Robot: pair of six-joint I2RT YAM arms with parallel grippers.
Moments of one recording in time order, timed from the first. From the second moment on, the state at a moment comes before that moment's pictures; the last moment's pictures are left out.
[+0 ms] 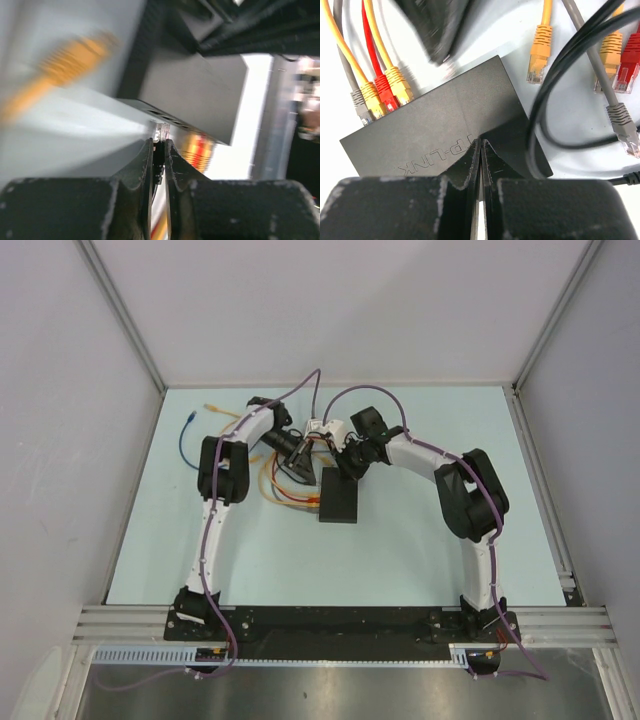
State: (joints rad) left arm -0.25 2.64 2.24 -1.39 1.03 0.75; right arm 0.53 2.07 1.51 -0.41 -0.43 -0.37
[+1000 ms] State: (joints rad) left arm -0.10 2.23 2.37 -1.31 0.76 0.68; right arm 0.54 2.07 1.51 -0.42 -0.43 -0.37
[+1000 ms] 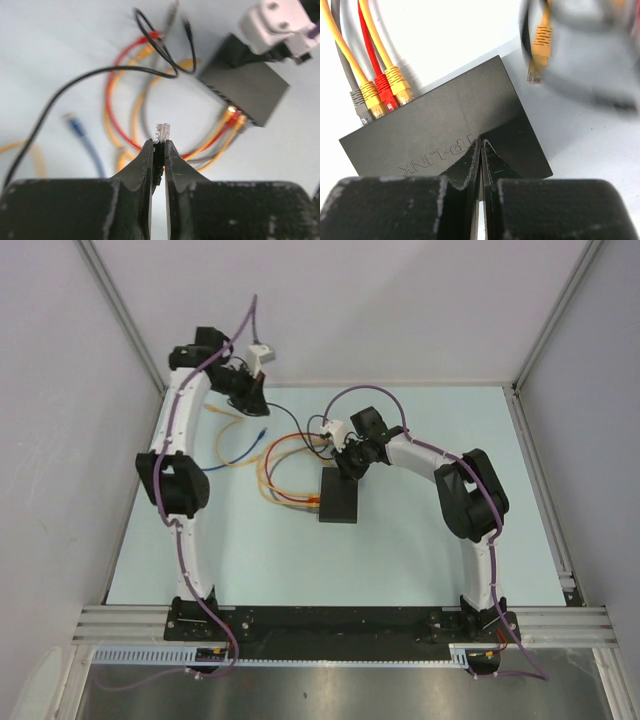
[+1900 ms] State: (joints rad) left arm 0.08 1.89 2.43 -0.53 0.62 0.24; right arm 0.54 2.07 1.51 -0.42 -0.43 -0.38
